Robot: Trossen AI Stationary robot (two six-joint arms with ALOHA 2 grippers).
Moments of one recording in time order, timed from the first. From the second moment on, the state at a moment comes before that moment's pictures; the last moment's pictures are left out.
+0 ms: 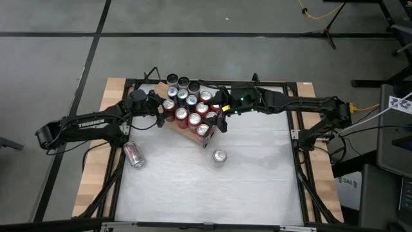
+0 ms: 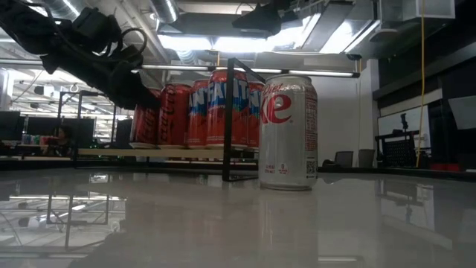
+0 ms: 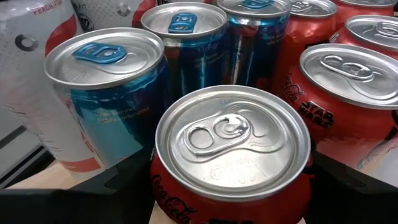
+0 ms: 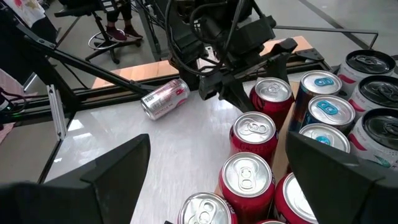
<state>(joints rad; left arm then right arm) 0.61 0.86 0.32 0.09 0.15 0.06 -0.12 1.54 1.41 -0.27 -0.15 0.12</state>
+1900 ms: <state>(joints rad) 0.61 0.76 0.32 0.06 0.11 -0.09 -0.12 1.54 1.41 -0.27 -0.15 0.12</state>
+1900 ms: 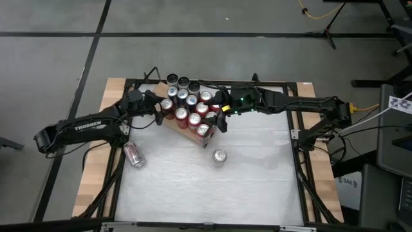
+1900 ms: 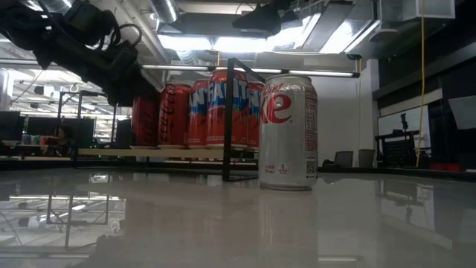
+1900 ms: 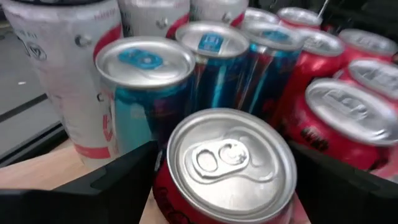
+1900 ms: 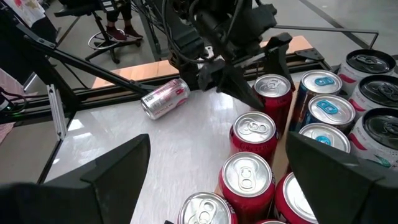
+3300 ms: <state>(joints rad) 0.54 0.59 0.32 0.15 0.03 -0.29 -0.12 1.54 1.41 -0.30 -0.15 0.12</state>
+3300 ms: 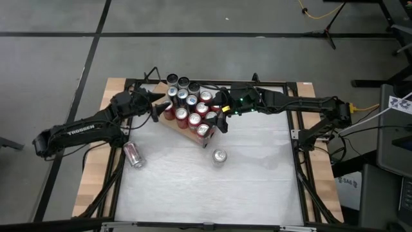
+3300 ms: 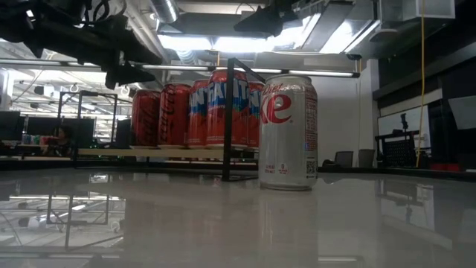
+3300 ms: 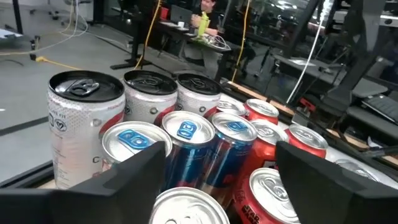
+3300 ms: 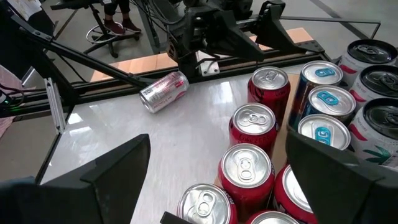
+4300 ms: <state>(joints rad) 0.52 0.59 0.32 -0.28 -0.34 -0.52 -0.12 1.54 1.41 -0.30 -0.15 0.10</state>
